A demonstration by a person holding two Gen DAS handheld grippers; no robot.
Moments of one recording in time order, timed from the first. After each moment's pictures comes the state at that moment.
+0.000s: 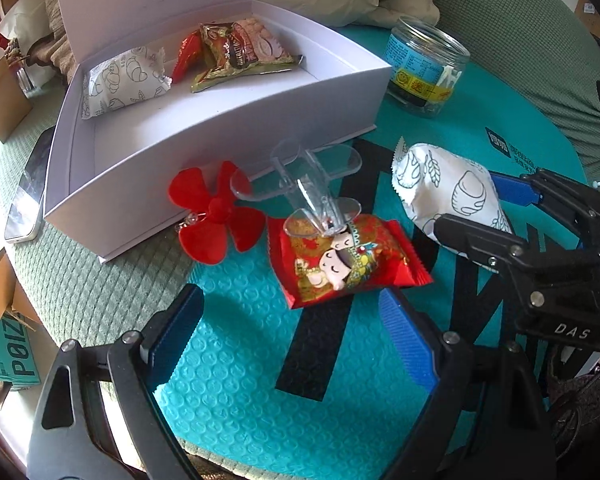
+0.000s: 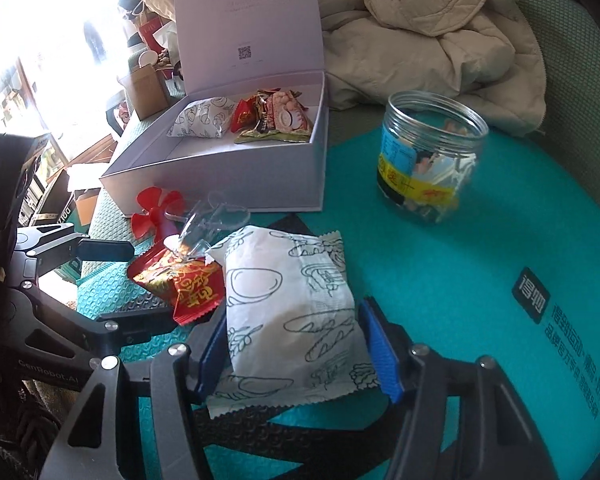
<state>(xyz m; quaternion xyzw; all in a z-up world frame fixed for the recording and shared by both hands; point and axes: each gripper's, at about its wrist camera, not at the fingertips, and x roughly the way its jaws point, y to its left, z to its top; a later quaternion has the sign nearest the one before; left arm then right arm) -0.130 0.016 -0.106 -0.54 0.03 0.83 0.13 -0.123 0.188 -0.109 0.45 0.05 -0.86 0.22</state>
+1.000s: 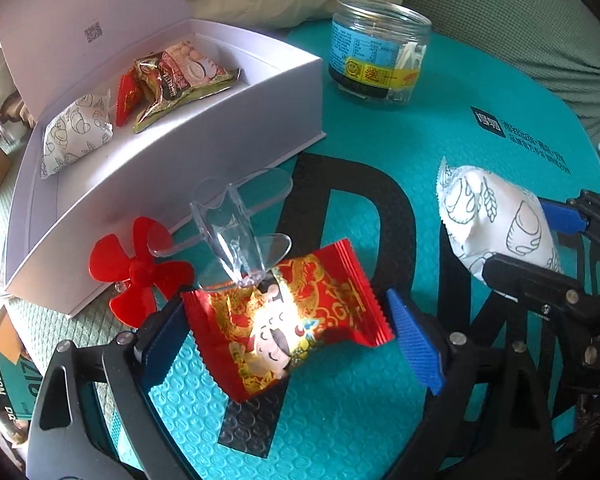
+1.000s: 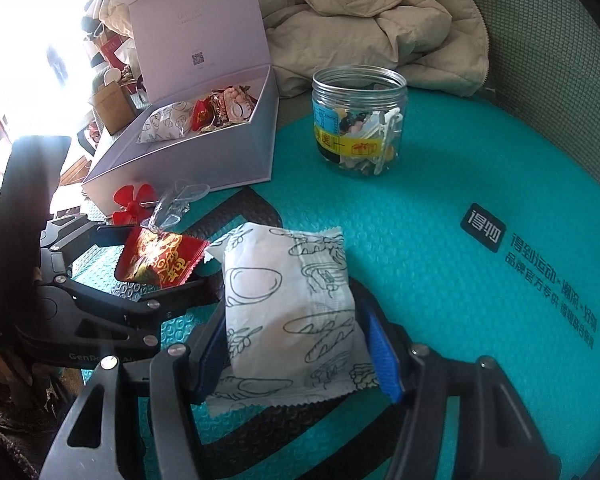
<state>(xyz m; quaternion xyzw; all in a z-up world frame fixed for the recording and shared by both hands) -0.152 0.049 -0.117 -0.51 0.09 0.84 0.15 -0.100 0.223 -0.109 0.46 0.01 -0.87 0.17</state>
